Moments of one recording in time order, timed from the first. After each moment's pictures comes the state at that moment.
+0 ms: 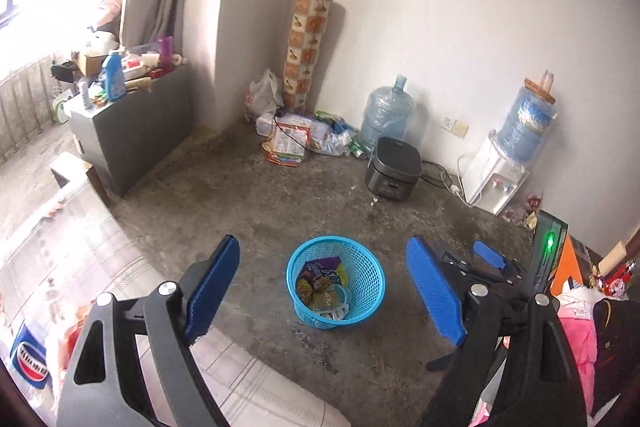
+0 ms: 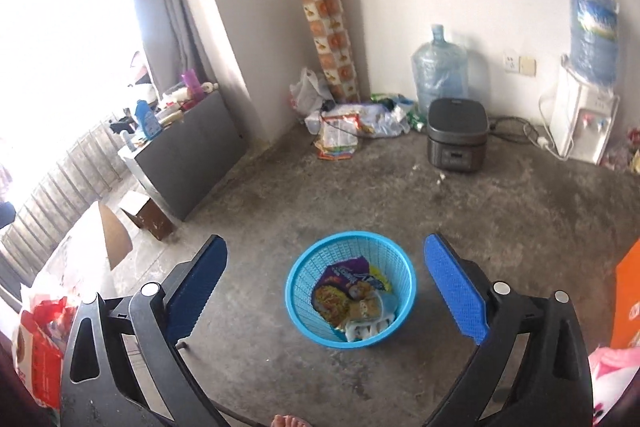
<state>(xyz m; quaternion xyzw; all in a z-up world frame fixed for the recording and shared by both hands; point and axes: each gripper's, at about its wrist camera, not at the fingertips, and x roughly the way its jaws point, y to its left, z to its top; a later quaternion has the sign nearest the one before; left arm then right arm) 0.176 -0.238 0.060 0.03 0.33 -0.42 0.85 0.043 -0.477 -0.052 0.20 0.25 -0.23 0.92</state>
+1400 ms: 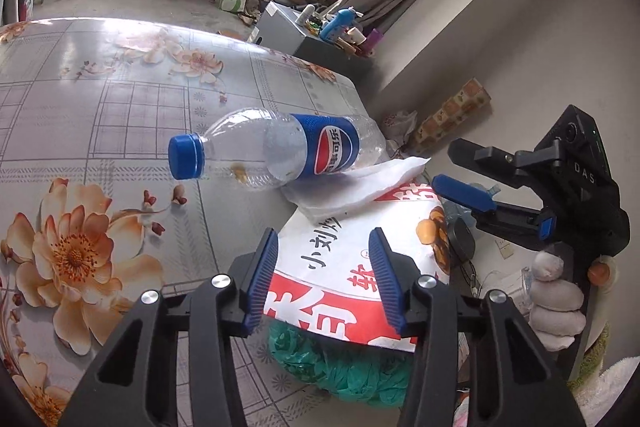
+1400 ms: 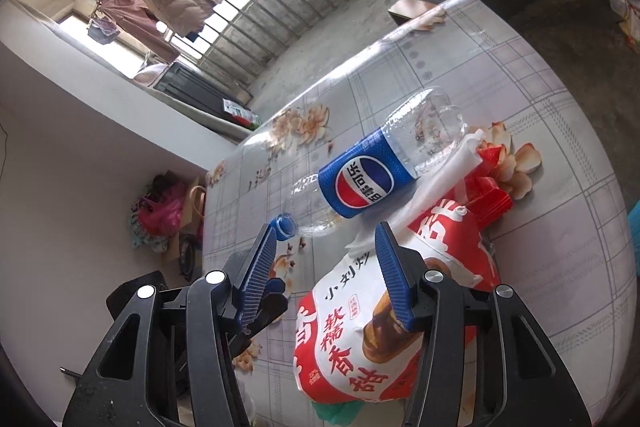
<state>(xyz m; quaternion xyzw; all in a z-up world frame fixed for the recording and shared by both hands) 0.157 0.121 -0.068 -0.24 0.40 -0.23 0.85 0.203 -0.134 -0.027 0.23 0.48 0.24 0.81</state>
